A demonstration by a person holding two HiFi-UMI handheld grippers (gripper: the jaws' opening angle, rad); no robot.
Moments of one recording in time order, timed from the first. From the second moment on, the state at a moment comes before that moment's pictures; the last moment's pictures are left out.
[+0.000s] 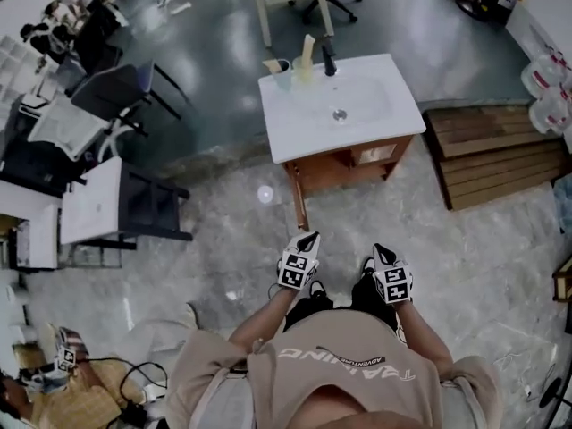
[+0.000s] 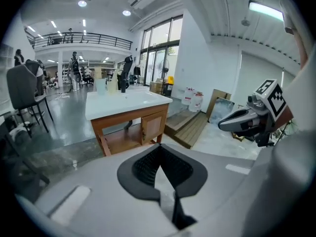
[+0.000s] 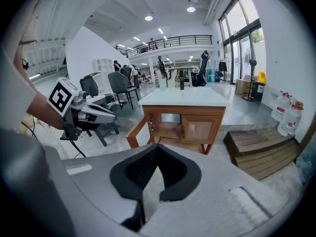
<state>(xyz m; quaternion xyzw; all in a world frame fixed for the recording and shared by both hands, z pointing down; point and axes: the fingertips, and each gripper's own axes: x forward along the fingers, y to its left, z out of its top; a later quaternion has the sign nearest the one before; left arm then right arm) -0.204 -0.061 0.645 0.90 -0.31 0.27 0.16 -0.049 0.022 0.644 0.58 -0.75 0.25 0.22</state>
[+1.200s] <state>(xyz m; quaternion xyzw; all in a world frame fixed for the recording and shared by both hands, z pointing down) -0.109 -0.115 0.402 0.91 -0.41 0.08 0.05 0.058 -0.082 0.411 0.53 -0.84 0.09 0.05</state>
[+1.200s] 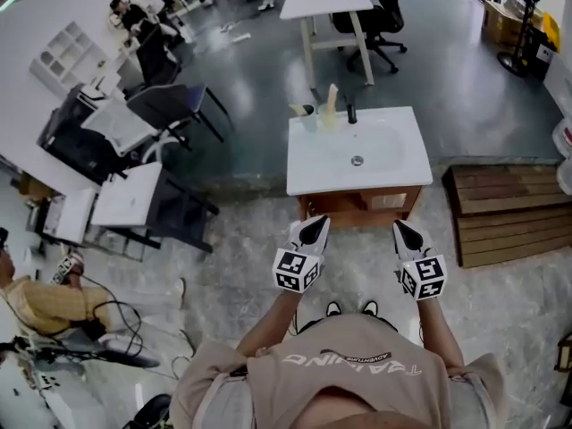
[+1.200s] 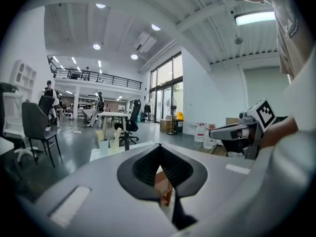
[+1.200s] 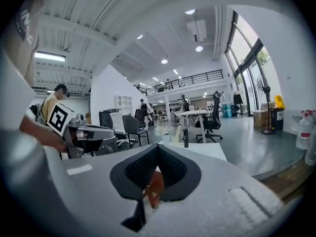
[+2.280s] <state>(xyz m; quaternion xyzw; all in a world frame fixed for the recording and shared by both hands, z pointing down) -0.142 -0.116 0.359 0.92 -0.38 0.05 0.01 0.024 -0.064 0.369 0.56 -0.83 0.03 0.06</state>
